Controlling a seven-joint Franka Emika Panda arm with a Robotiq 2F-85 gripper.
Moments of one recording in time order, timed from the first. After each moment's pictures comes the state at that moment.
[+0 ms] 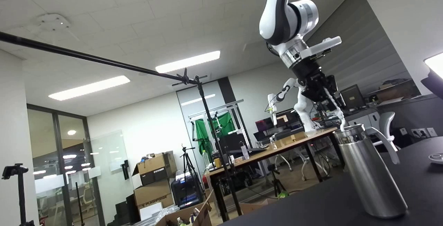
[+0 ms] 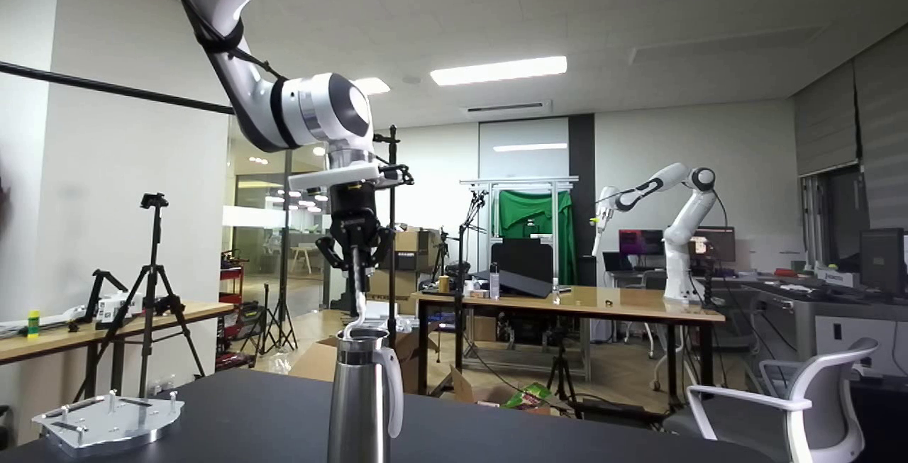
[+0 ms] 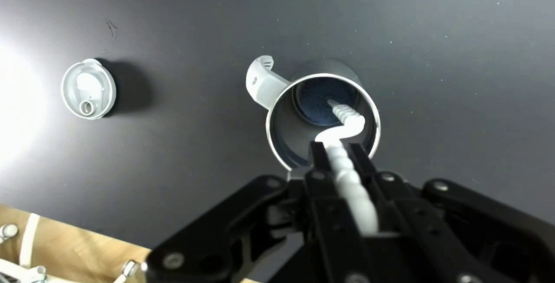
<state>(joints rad) 0.10 0.27 0.08 -1.94 -0.21 2.13 -0.02</state>
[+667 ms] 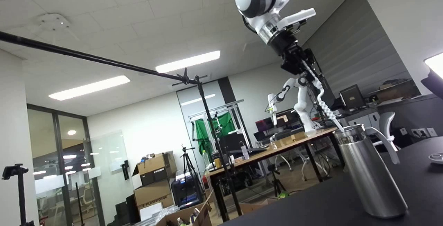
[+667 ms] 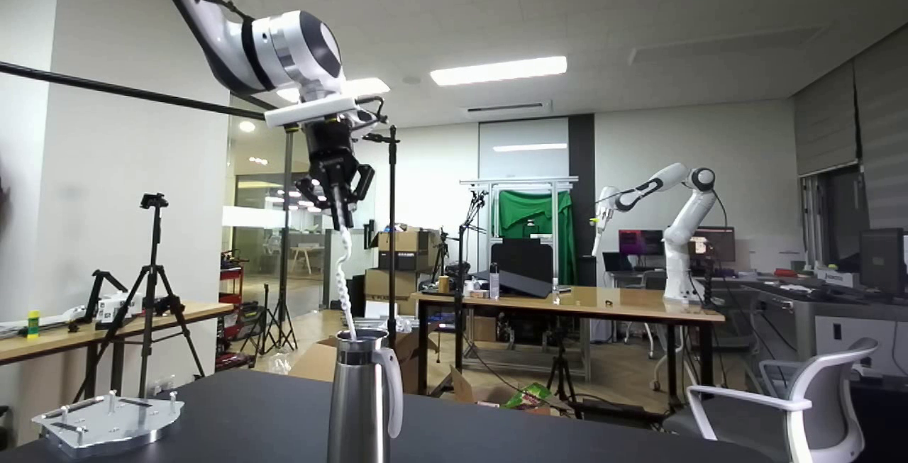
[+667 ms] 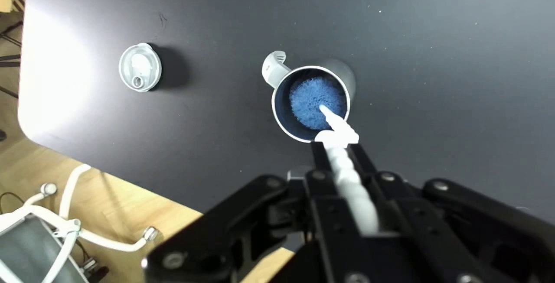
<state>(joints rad) 0.17 0.14 0.10 -1.84 -0.27 1.91 -0.02</state>
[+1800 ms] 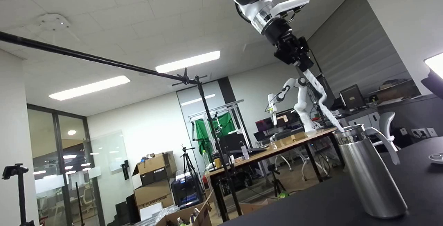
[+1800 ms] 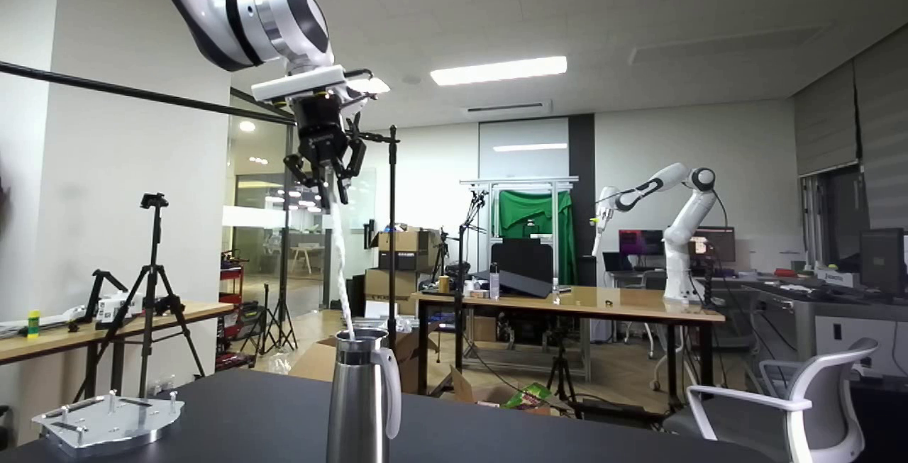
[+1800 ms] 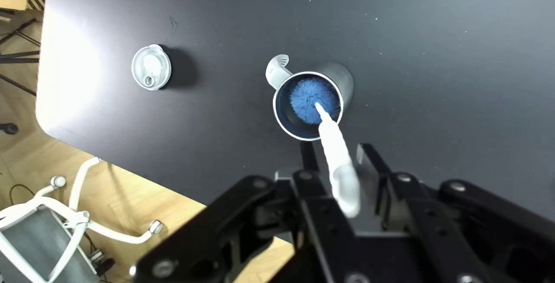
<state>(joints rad) 0.17 0.08 0.13 -1.83 -0.28 1.85 -0.02</state>
